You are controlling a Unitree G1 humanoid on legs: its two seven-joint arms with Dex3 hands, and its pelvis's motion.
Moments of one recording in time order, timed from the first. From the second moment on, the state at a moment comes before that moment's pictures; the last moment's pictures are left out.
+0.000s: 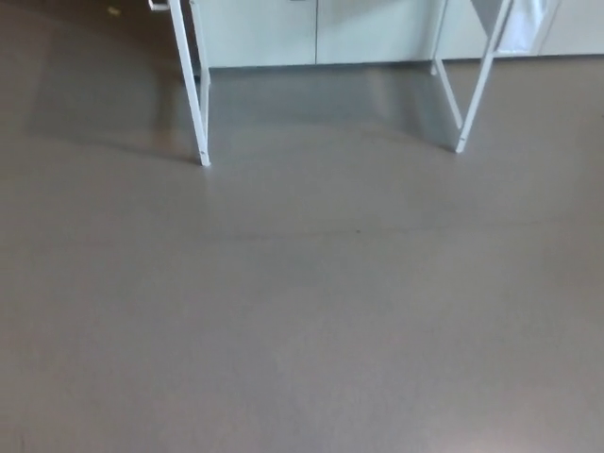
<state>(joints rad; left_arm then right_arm) 0.10 0.75 0.19 1.13 0.03 0.03 -0.20 0.05 -0.69 0.03 1.19 -0.19 -0.30 0.12</state>
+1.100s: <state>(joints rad) 0.07 0.76 0.17 1.15 0.03 0.01 -0.20 0.00 -0.72 0.06 1.18 -0.22 -0.29 0.10</state>
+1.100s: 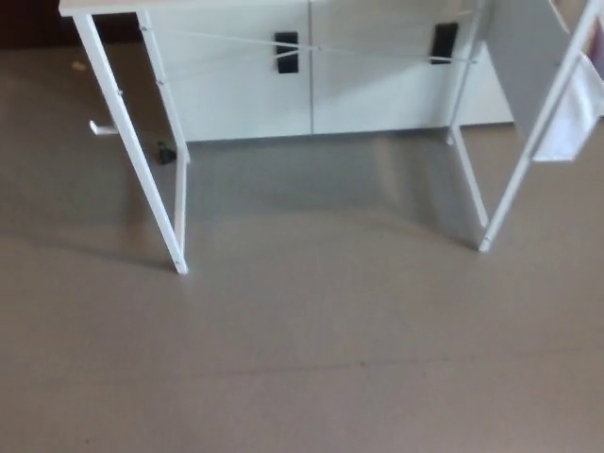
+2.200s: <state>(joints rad) 0.06 0.76 0.16 1.16 0.03 0.00 -0.20 0.03 -0.71 0.08 1.16 -0.25 -0.28 0.02</state>
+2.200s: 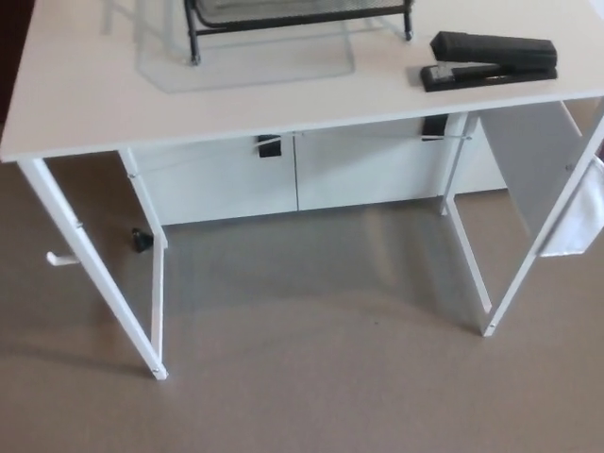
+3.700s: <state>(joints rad) 0.05 0.76 0.15 1.14 0.04 0.00 -0.20 0.00 -0.70 0.05 1.17 -0.26 -0.29 0.01</state>
